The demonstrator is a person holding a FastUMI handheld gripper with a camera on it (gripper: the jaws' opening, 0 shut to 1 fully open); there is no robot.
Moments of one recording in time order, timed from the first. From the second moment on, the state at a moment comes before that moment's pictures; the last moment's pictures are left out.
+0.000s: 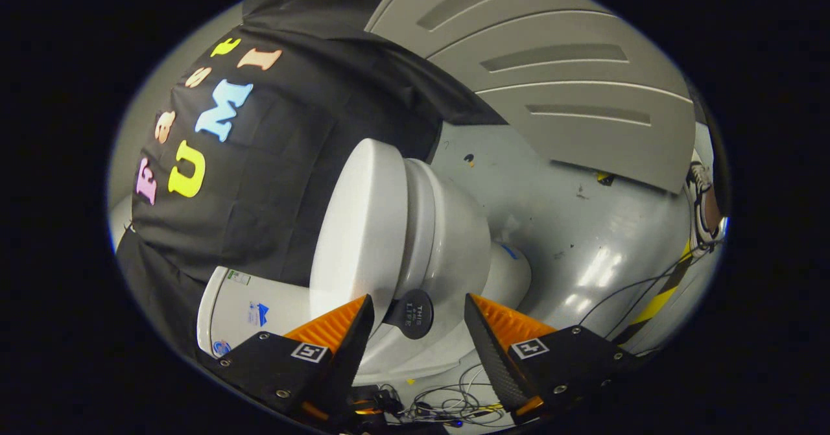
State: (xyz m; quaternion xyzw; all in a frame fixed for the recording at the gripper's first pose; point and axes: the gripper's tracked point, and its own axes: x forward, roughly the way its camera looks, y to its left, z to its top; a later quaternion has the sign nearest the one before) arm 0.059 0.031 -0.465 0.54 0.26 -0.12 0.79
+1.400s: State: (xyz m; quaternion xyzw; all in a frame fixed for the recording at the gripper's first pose) arm 0.082 0.051 -0.456 0.53 0.22 -0.11 0.81
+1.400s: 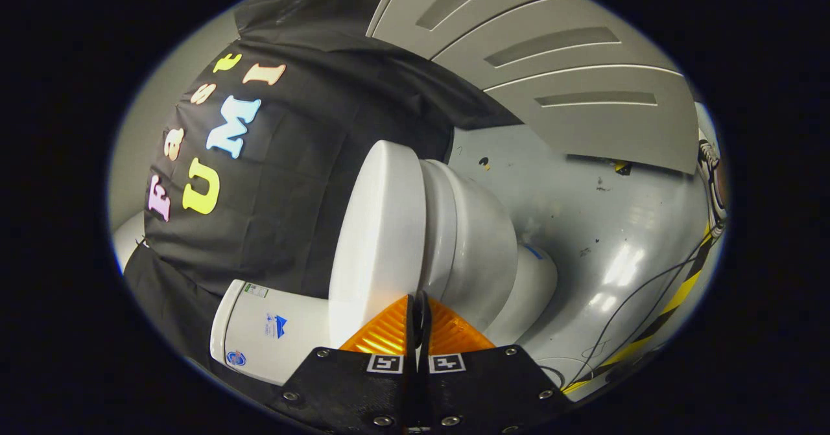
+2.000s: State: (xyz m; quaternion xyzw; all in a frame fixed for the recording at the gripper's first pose) arm 0.085 0.054 -0.414 0.40 0.22 -0.09 0.88
